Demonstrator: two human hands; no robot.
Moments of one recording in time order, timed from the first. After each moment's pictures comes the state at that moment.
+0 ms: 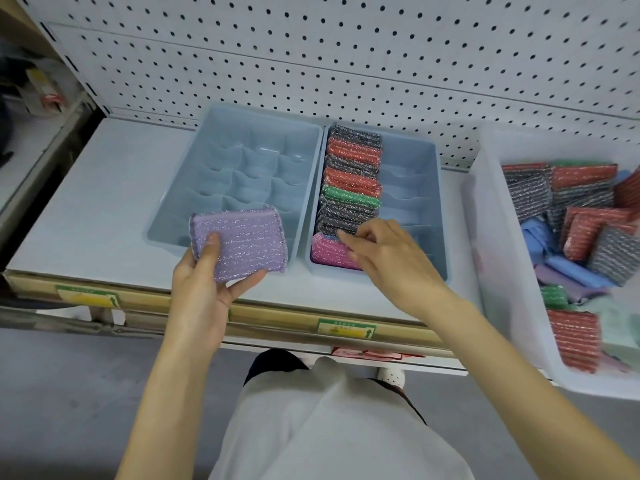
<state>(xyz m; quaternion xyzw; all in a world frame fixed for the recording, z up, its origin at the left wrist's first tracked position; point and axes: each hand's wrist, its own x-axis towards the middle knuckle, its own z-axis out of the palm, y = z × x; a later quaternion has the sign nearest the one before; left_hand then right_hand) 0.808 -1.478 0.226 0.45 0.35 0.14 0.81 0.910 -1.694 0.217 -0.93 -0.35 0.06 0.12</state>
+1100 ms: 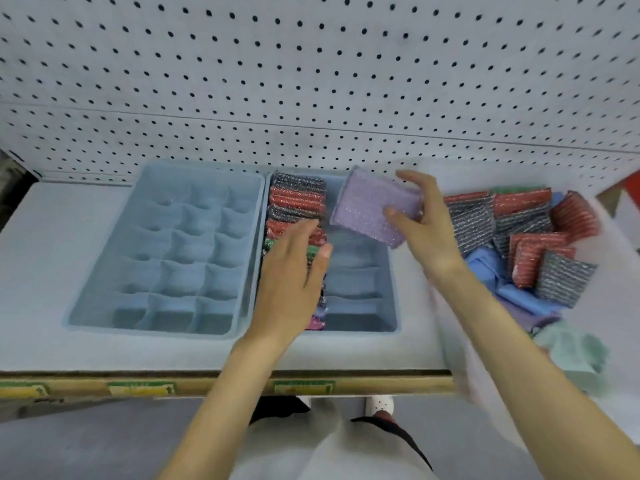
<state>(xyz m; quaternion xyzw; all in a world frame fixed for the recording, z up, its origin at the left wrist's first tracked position) 0.924 -1.587 0.225 0.90 0.05 0.07 0.42 1.017 -1.764 0.254 -0.82 -0.06 -0.01 0.57</state>
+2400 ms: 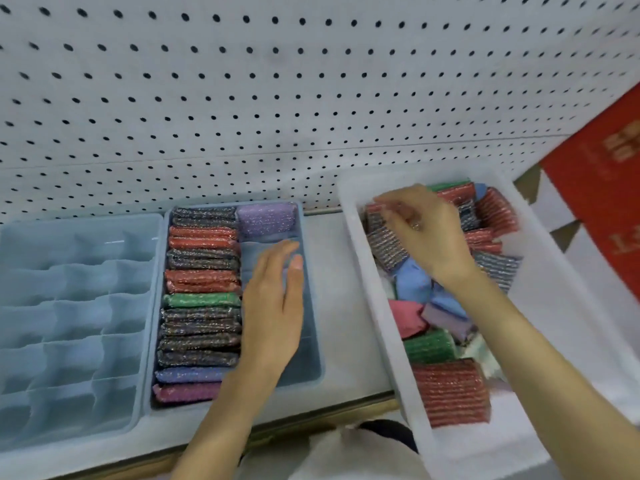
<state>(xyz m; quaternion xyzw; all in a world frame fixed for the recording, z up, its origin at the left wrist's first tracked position) 0.982 -1.670 0.228 0.85 0.04 0.07 0.51 1.065 -1.873 0.267 -0.92 -0.10 -0.09 0.37</state>
